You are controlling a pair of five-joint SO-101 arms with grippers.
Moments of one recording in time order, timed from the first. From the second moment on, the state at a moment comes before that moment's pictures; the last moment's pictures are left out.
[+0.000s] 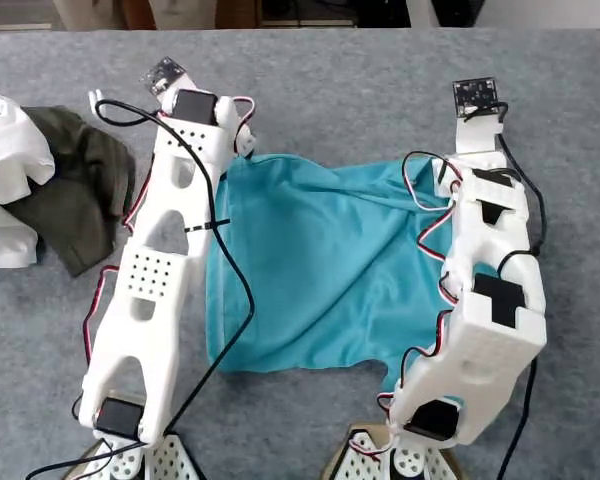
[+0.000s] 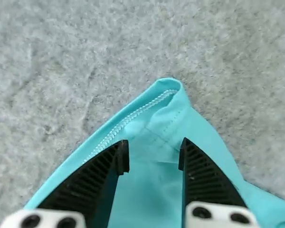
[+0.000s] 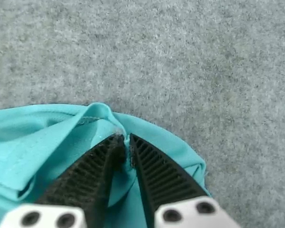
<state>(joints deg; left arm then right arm) 8.7 66.0 -85.3 99.9 44.0 14.5 23.3 13.5 22.9 12.7</state>
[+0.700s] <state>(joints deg) 8.7 68.7 -85.3 92.9 42.6 14.5 23.3 13.5 22.9 12.7</state>
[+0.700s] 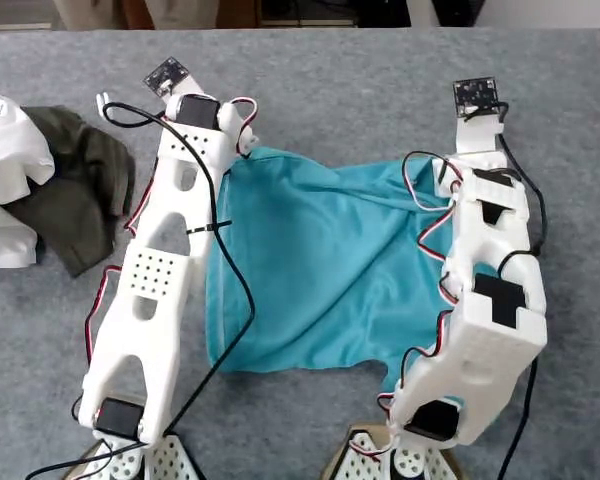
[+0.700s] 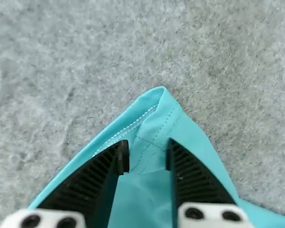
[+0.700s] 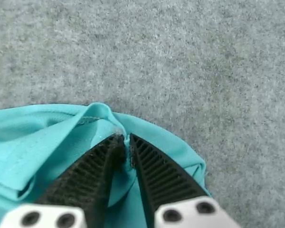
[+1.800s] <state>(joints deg) 8.7 73.8 -85.3 87.5 41.7 14.5 23.3 13.5 22.9 12.7</state>
